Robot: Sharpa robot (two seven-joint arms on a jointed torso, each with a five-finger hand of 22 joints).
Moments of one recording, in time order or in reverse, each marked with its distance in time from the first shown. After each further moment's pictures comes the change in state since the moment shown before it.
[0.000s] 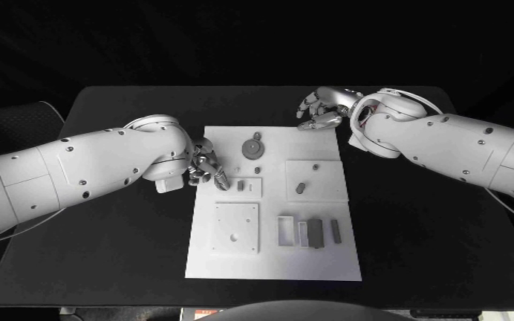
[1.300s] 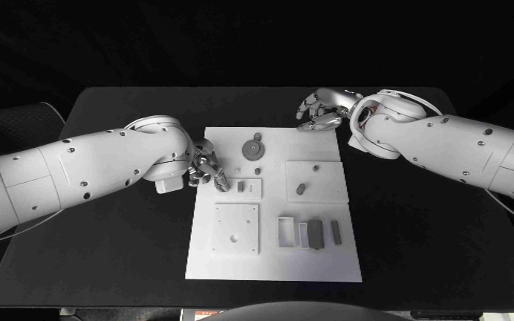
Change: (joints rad) left arm 0.001 0.002 0.000 0.001 -0.016 0.012 -0.002; left_hand 0.000 0.000 0.000 0.000 -0.006 0.000 0.000 -0.001 0.003 0.000 0.000 -0.001 -0.003 -0.002 -0.002 0.000 0.000 0.000 0.000 0.000 0.000 0.000; right arm 0.000 0.002 0.000 0.000 0.000 0.001 0.000; right_hand 0.000 0.000 0.000 0.000 0.000 0.000 0.004 0.000 -0.001 0.000 0.000 0.000 -0.001 0.002 -0.002 0.000 0.000 0.000 -0.002 0.002 0.000 0.000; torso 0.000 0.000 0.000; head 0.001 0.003
